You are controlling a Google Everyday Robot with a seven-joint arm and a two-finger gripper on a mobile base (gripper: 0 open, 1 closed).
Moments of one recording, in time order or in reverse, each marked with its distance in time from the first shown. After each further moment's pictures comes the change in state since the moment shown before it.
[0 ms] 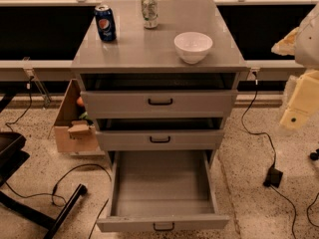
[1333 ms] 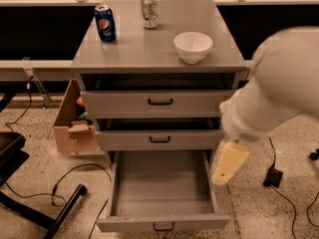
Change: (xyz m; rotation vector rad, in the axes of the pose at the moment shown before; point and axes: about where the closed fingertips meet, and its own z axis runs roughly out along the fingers) arm -0.036 0.058 0.143 -0.007 -0.003 -0.023
